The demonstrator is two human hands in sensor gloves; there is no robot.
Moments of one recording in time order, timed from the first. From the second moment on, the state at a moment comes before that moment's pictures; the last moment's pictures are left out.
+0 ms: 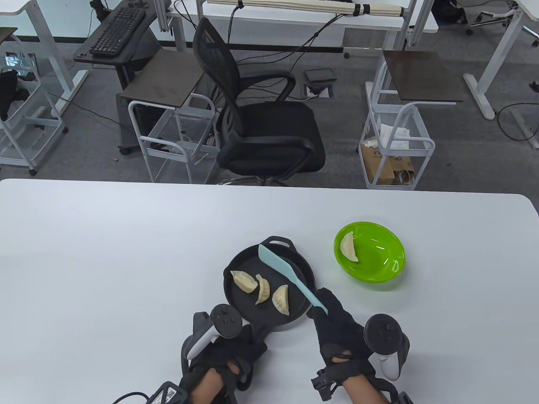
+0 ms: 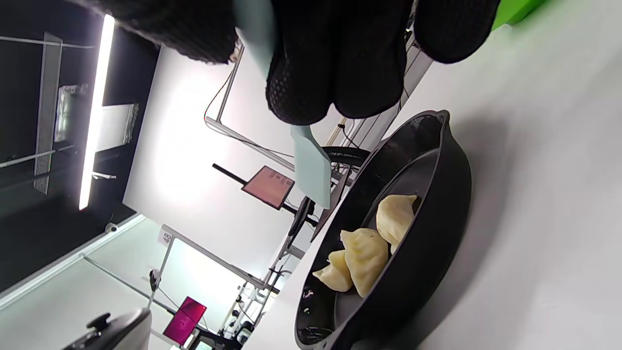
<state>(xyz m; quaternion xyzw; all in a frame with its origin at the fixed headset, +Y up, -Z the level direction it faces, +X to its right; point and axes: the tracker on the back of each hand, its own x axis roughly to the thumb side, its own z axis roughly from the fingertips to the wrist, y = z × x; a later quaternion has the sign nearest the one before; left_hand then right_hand) -0.137 -0.781 -0.297 -0.28 -0.04 0.22 0.93 0.155 -0.744 -0.282 0.07 -0.03 0.84 0.54</state>
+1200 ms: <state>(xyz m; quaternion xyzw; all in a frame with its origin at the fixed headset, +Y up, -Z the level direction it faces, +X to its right) -0.137 -0.781 -0.297 -0.28 -0.04 0.22 0.93 0.118 -0.740 -0.274 0.13 -0.05 0.91 0.39</state>
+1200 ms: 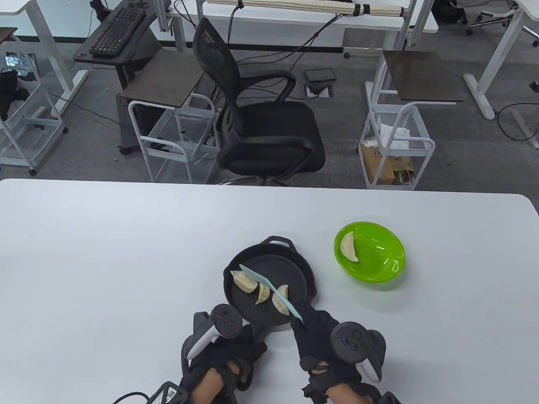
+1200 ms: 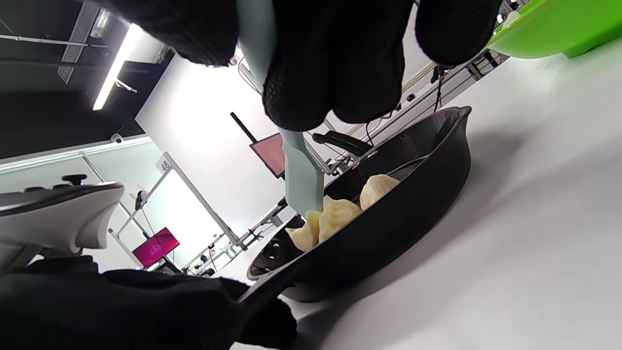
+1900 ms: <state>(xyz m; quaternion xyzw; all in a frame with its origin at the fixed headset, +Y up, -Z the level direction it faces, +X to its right) -0.136 -0.782 -0.298 -0.29 -0.04 0.23 0.93 0.120 -0.745 -0.273 0.08 0.05 0.86 0.50</state>
